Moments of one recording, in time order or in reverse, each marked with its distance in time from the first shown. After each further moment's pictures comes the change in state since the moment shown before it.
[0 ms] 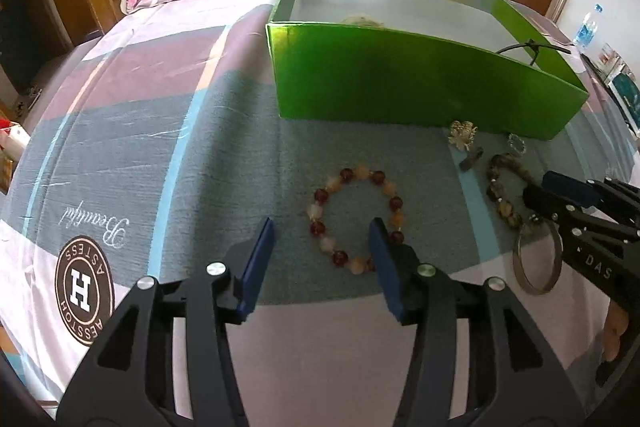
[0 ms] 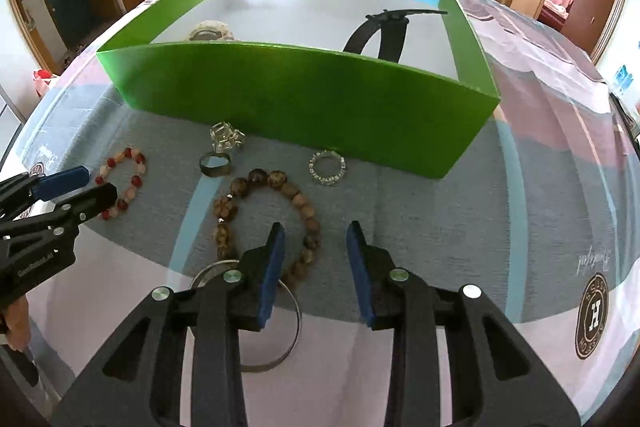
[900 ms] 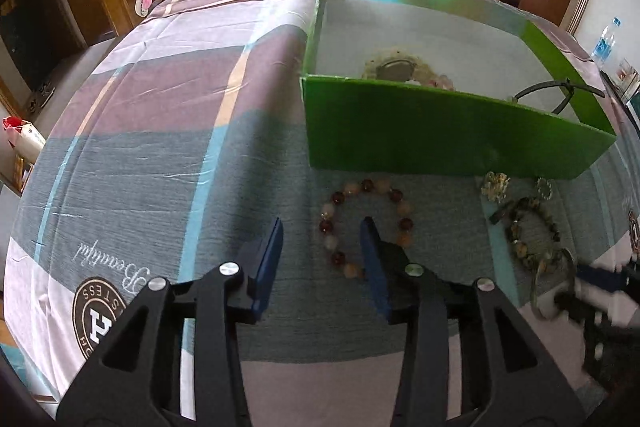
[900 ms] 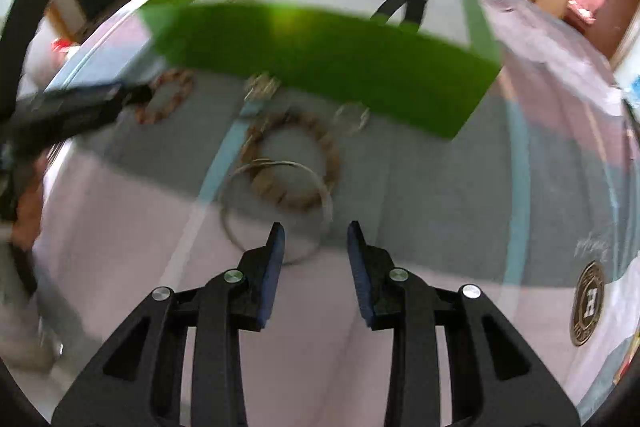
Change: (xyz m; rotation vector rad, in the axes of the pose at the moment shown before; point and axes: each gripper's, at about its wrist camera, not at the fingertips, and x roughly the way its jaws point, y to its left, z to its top) left arm 0.011 0.017 0.030 -0.024 -0.016 0.044; right arm -0.026 0.000 -0.029 -0.102 0.130 0.114
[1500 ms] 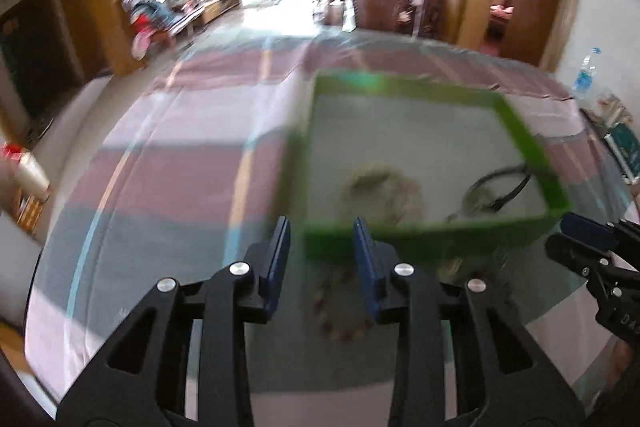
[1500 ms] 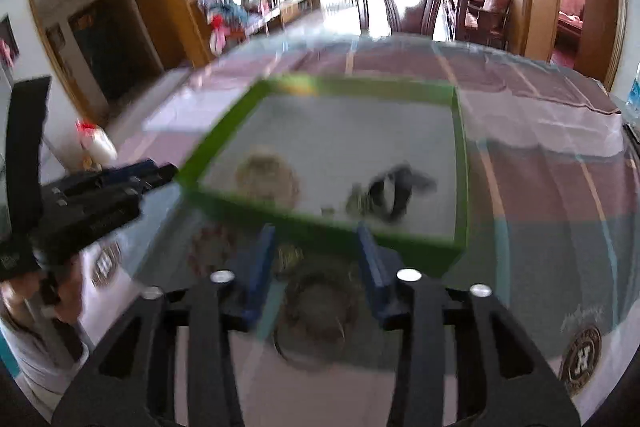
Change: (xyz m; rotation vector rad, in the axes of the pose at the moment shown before) left arm -0.053 -0.001 0.043 0.006 -0.152 -0.017; right arm -0.048 -0.012 0.063 0.101 -0.269 0.015
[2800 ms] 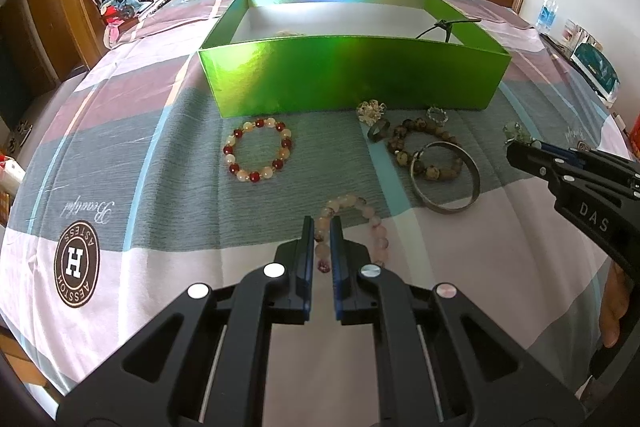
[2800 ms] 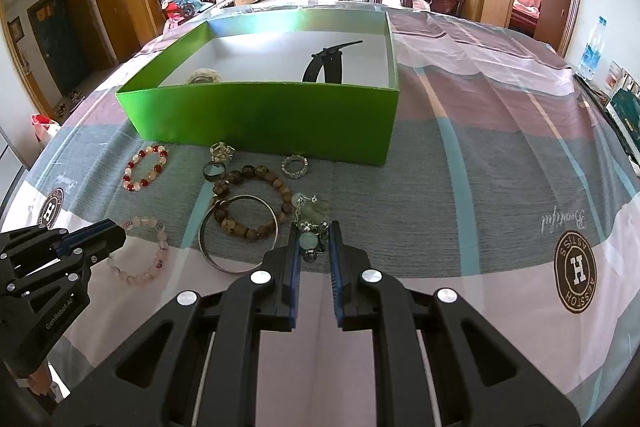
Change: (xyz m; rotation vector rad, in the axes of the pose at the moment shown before) left arm -0.016 -0.062 -0.102 0.111 0.078 -0.081; right arm -0.012 -0.013 -0.079 0.067 -0.027 -0.144
